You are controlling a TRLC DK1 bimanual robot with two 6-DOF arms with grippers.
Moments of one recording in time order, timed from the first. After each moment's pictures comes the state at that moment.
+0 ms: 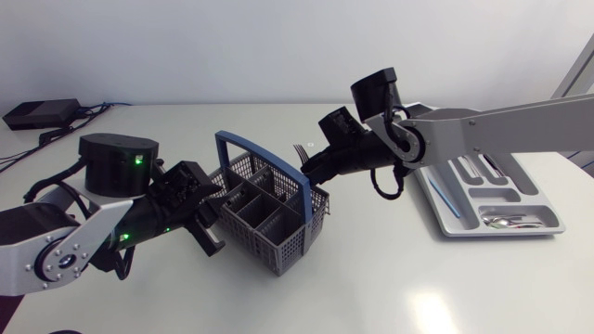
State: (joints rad) left arm -0.49 1.24 0.55 0.08 0.00 0.52; right arm 0.48 1.78 1.12 -0.08 -0.31 -0.15
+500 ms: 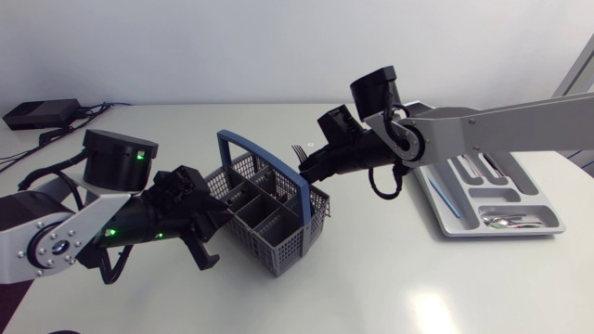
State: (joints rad) left arm -0.44 1.23 0.59 -0.11 0.20 0.49; right arm 0.48 1.77 1.12 -0.08 -0.37 -0.11
